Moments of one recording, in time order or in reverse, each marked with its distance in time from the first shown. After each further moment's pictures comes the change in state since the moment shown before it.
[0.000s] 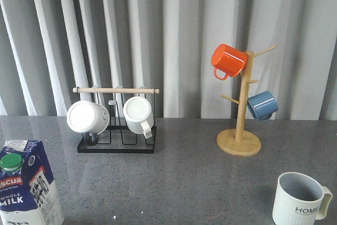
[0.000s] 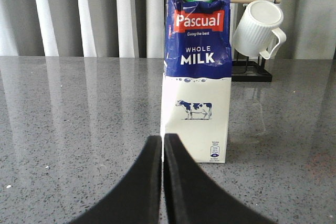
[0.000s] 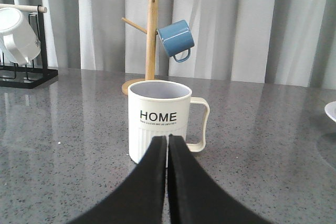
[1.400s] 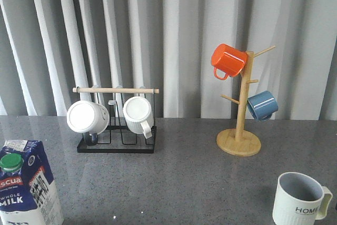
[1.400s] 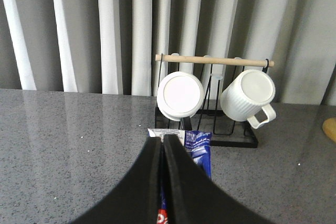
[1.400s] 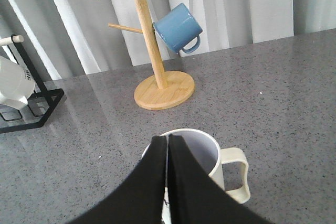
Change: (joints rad) left arm -0.029 0.759 -0.724 -0.004 0.060 -0.061; right arm 0.000 0.831 -0.550 0.662 -0.044 -0.378
